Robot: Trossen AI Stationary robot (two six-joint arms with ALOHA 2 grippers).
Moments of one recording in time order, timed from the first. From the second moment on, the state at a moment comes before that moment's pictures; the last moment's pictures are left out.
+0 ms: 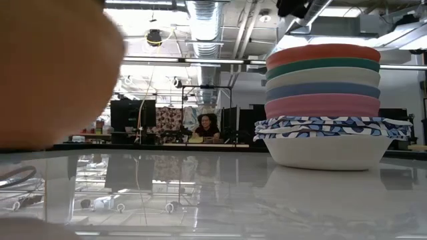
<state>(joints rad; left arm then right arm) -0.60 1.54 1.02 -0.64 -0.07 -1.29 0.28 1.49 1.47 -0.93 0.08 0.32</state>
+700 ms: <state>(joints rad) -0.32 1.21 1.02 -0.52 -0.27 -1.14 0.30 1.49 1.68 -0.98 0.08 0.21</state>
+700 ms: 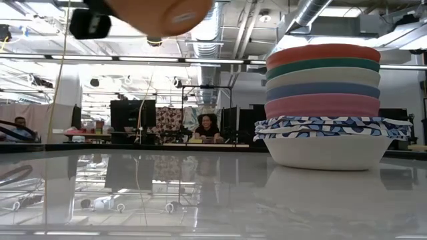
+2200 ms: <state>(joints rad) 0.32 1.57 1.56 -0.88 0.08 -0.22 0.01 1.48 1.78 -1.04 0.10 -0.17</state>
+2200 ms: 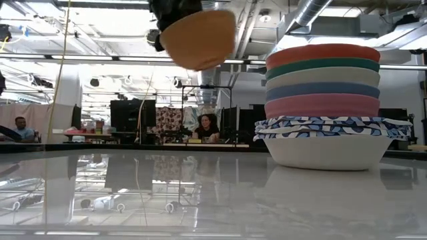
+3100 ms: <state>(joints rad) 0.31 1.88 2.03 -1.18 0.25 0.27 0.09 1.51 1.78 -1.06 0.05 -0.48</state>
